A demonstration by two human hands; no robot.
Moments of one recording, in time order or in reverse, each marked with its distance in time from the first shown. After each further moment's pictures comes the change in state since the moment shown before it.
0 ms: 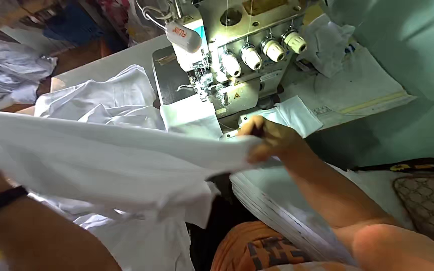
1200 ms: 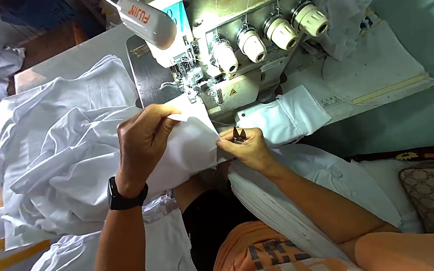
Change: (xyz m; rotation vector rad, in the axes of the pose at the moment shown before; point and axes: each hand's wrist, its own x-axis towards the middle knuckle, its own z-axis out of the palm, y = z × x) left_hand -0.223 0.068 0.088 -0.218 -0.952 1.224; right_hand -0.007 0.066 0.034 -0.335 0.805 0.077
